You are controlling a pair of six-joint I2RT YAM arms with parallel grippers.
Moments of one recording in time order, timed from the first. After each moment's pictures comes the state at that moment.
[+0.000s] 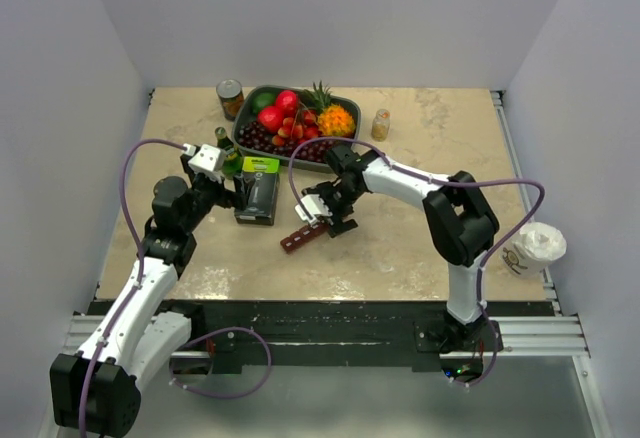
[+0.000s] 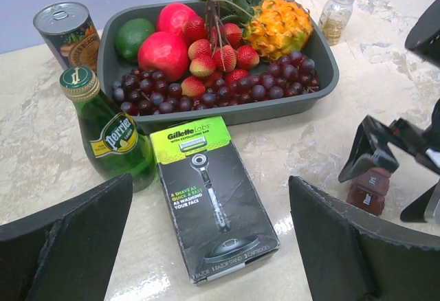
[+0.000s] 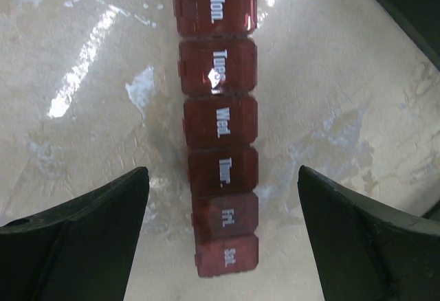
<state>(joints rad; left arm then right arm) -0.17 0.83 0.54 0.14 0.24 0.02 0.65 1.96 1.41 -0.76 -0.56 -1.47</state>
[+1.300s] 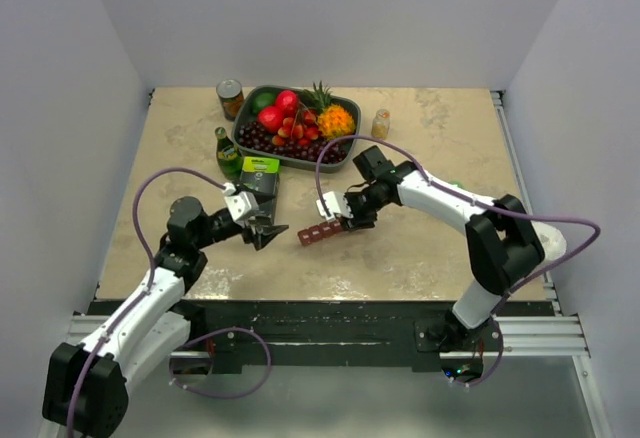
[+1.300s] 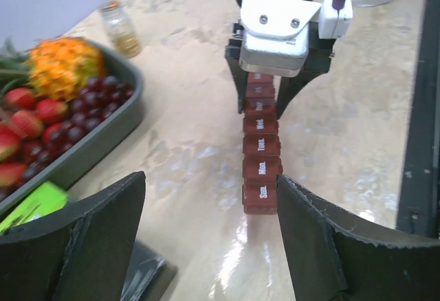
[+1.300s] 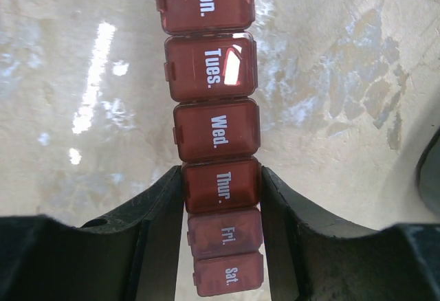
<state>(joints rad) -0.28 0.79 0.35 0.35 0.76 0.19 0.59 1.72 1.18 -0.67 -0.52 -1.25</state>
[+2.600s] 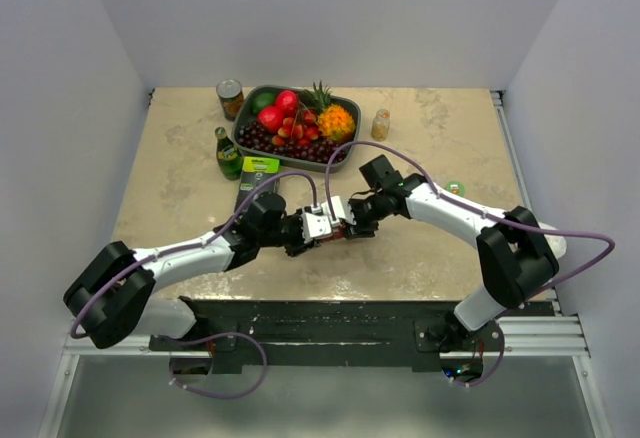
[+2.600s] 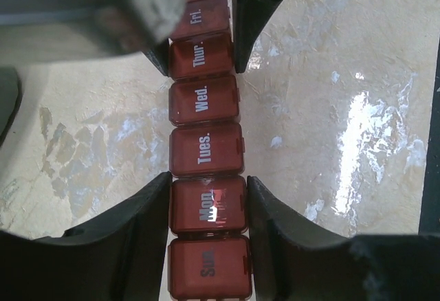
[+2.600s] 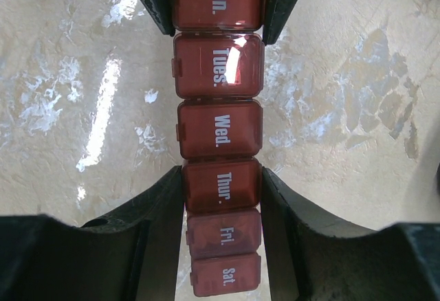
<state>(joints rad) -0.76 1.32 0.56 0.19 0.39 0.49 0.61 1.58 1.01 -0.54 -0.60 -1.15</state>
